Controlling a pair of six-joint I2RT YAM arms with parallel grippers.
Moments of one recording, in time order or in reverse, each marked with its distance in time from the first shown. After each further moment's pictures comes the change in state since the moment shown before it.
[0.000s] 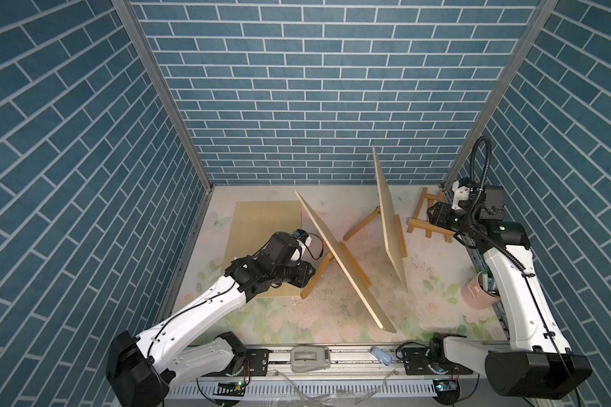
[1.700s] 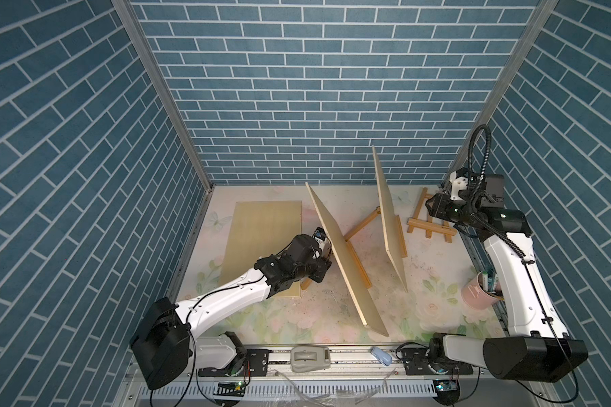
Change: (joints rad) left arm -0.090 0.202 -0.040 0.315 -0.130 0.122; right arm 0.004 0.081 0.119 -0.037 -0.042 -0.034
